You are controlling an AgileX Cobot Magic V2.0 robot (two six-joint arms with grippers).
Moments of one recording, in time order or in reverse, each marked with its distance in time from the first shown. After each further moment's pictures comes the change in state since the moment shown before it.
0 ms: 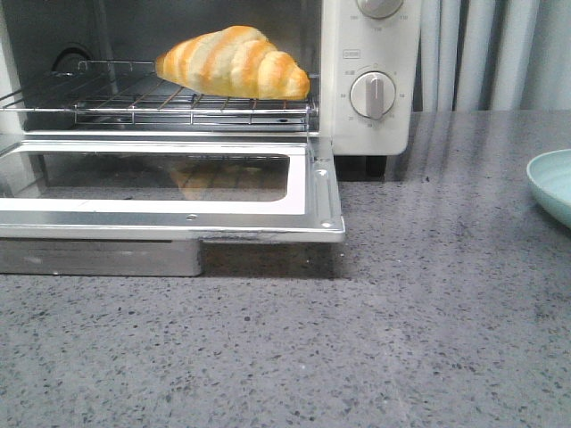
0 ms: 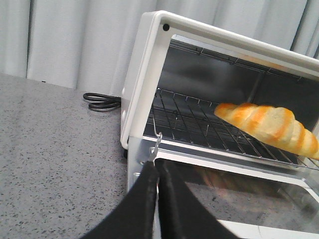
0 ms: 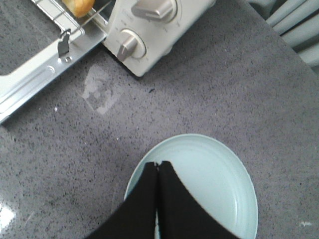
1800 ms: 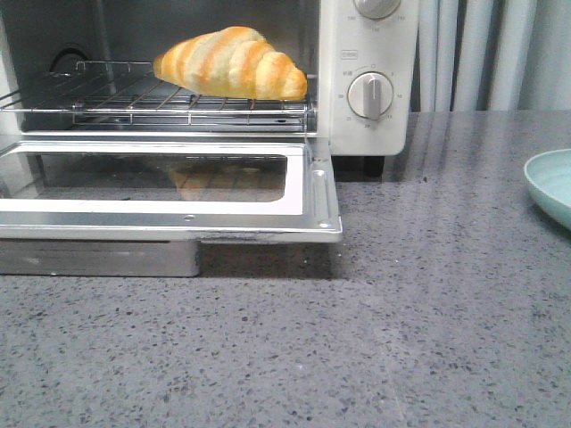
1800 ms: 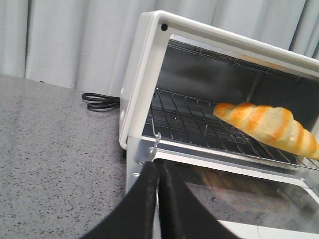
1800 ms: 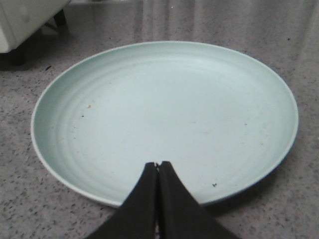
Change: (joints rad) left arm 0.000 0.000 0.000 0.000 0.000 0.000; right arm -0.883 -0.992 1.280 0.562 -1.007 -0.150
